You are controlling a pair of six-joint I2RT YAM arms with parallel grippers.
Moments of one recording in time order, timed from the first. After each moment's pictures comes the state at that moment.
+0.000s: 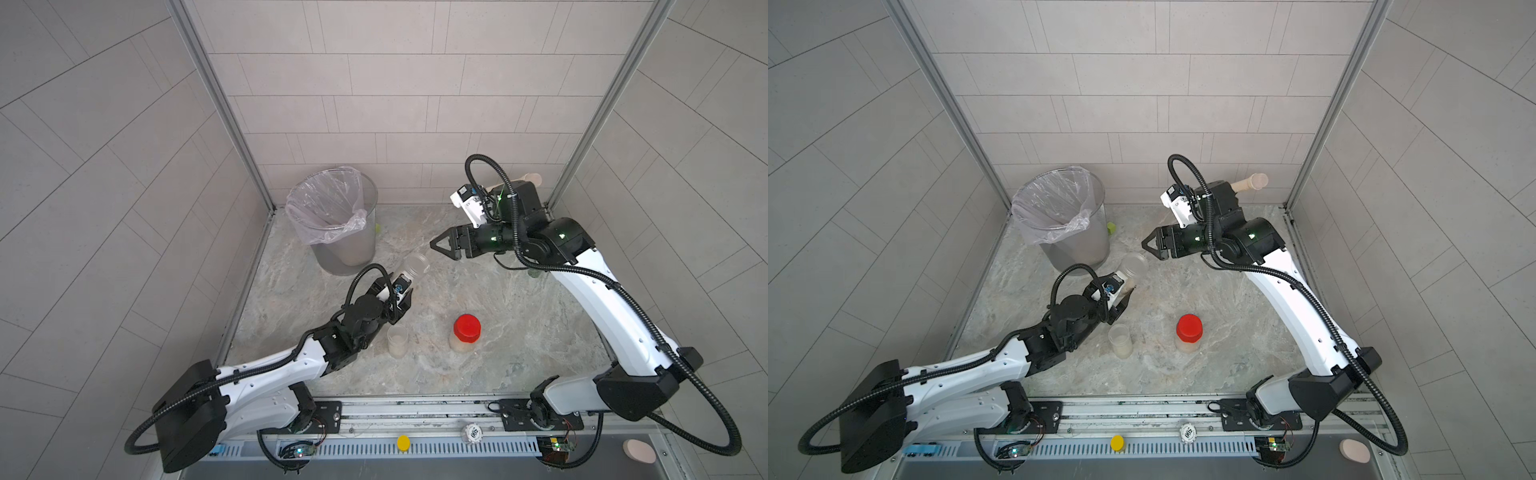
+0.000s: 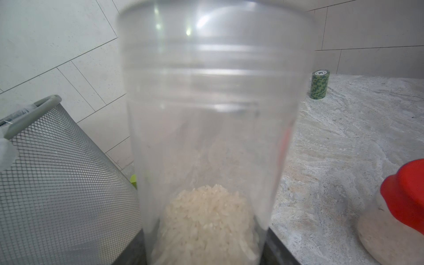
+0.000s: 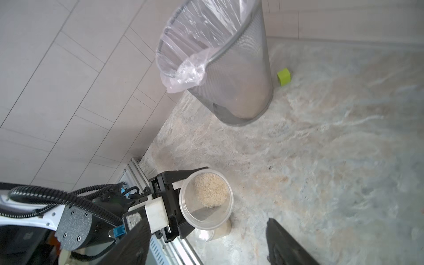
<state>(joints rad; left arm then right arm) -0.93 1.09 0.52 0.36 -0.39 0.27 0.50 1.43 1.73 -0.98 -0.47 0.35</state>
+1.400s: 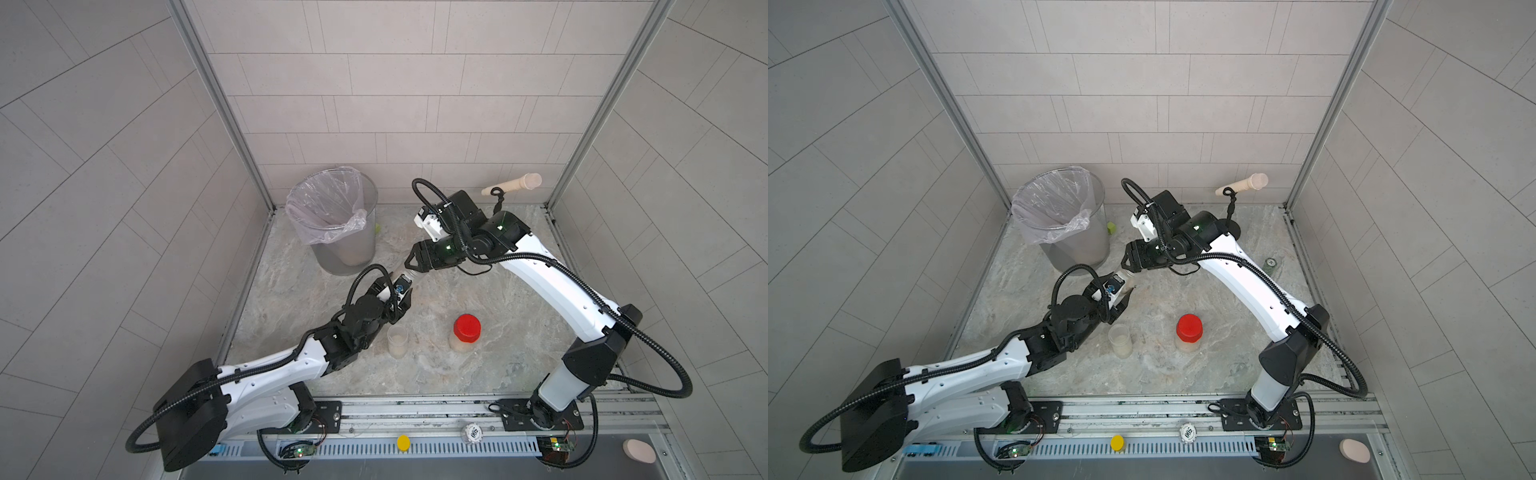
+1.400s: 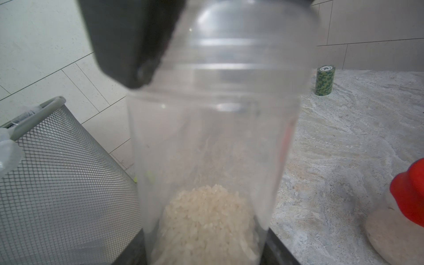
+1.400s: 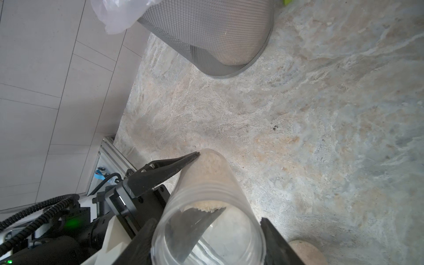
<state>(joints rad) -0.93 1.10 0.52 0.36 -0.41 0.28 0.66 1.66 1.87 -1.13 -0.32 0.40</state>
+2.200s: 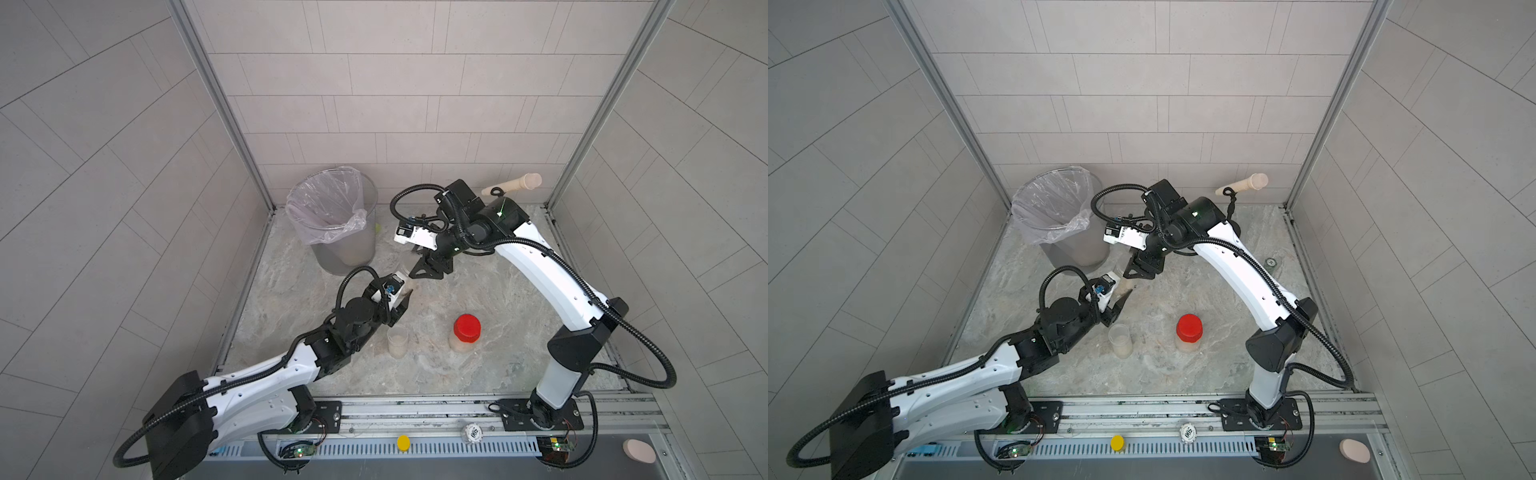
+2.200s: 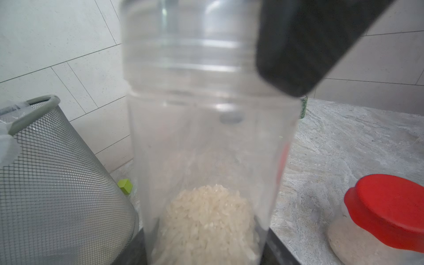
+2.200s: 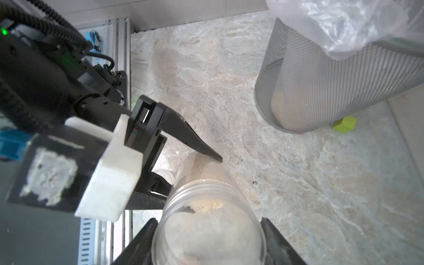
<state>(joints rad) -0.91 1.01 0.49 0.36 -0.32 0.19 0.63 1.77 2.11 -1.34 -0.50 -0.64</state>
